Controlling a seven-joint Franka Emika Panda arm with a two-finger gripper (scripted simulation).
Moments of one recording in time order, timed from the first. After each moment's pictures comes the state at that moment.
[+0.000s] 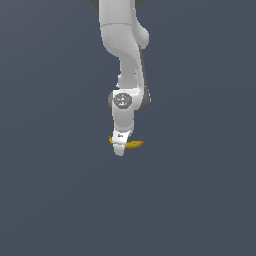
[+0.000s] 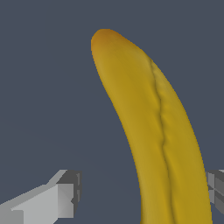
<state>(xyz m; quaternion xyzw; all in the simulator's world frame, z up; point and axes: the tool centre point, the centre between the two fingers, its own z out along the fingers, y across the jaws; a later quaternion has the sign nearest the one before) -0.065 -0.019 0.020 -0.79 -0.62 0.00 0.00</state>
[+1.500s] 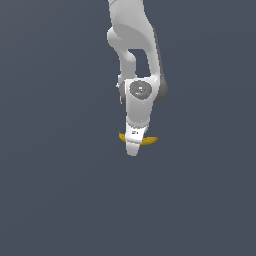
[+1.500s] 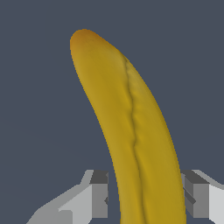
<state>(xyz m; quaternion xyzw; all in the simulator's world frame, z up) -0.027 0.037 0.093 -0.79 -0.62 0.00 0.00</state>
